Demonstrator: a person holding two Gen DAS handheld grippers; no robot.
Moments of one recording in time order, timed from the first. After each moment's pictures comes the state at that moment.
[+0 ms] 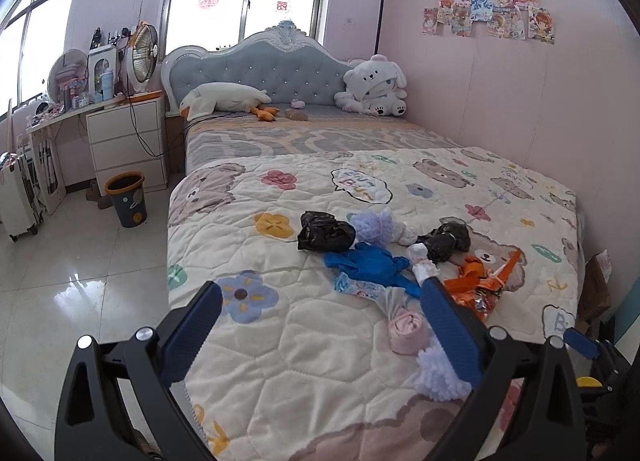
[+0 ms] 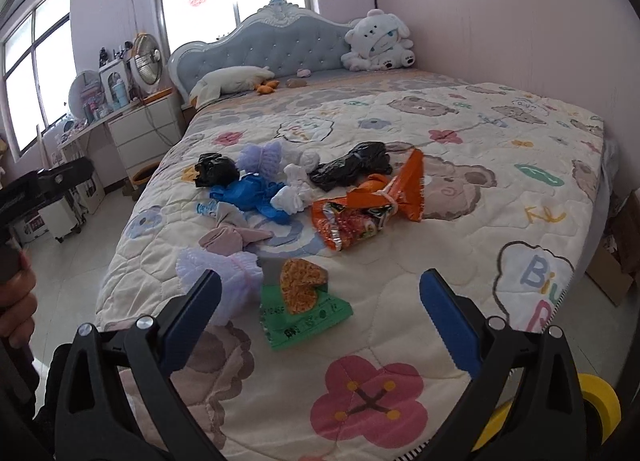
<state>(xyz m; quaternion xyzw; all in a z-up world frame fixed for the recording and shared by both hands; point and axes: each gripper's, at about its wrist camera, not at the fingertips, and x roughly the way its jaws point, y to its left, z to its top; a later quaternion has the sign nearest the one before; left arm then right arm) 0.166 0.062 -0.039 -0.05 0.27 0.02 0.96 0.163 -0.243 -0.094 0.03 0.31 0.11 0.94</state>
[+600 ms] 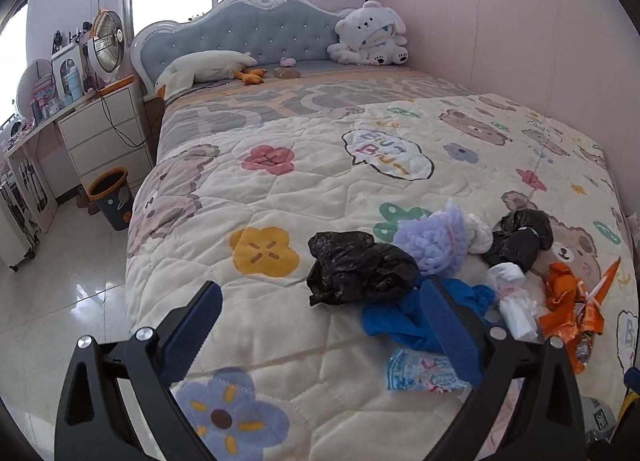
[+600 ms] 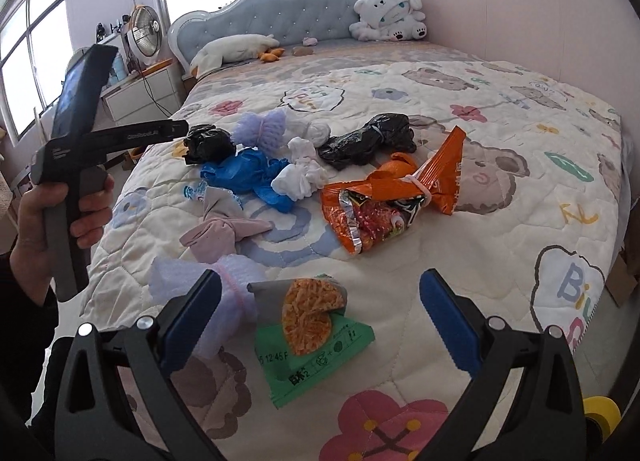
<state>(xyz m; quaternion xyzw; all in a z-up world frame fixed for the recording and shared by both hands) 0.344 0.075 -0.099 0.00 0.35 0.02 0.93 0.213 -0.223 -0.116 0.03 0.37 0.12 0.92</state>
